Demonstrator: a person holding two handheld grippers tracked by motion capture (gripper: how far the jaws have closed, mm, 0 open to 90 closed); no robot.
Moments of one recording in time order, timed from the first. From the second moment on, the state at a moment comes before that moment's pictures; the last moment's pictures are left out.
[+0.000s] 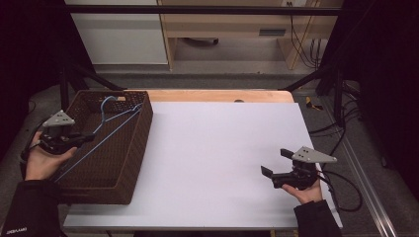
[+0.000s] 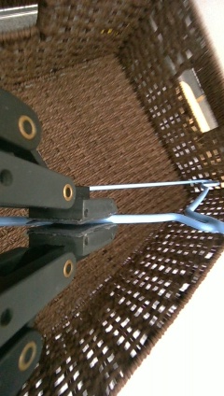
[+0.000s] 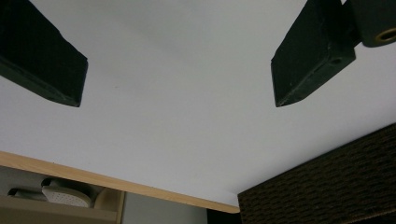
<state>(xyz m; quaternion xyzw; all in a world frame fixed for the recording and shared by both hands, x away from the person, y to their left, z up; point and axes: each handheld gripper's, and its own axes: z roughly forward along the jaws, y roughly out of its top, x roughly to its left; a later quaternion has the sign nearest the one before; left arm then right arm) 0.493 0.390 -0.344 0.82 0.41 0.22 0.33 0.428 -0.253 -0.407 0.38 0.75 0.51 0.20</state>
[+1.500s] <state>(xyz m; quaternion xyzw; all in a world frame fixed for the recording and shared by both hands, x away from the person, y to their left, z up) 0.407 0.269 -0.334 0.76 0.34 0.25 0.49 0.423 -0.256 -0.400 0.37 0.73 0.52 0.21</state>
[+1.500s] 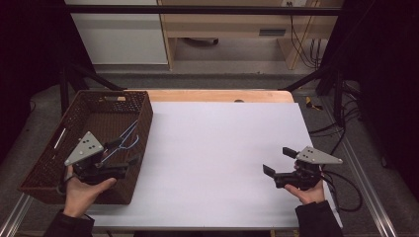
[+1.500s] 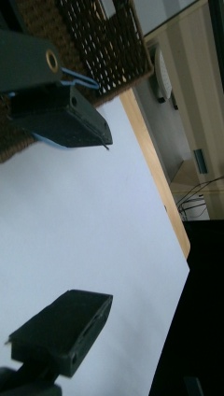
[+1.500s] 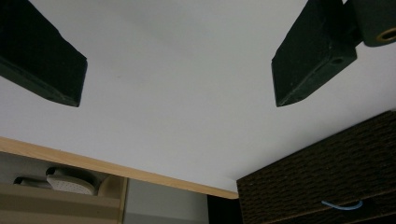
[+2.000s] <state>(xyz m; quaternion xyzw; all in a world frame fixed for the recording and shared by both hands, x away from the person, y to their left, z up) 0.400 0.241 -0.373 0.77 0.34 0.21 0.50 0.419 -0.259 -0.400 0.38 0.73 0.53 0.21</state>
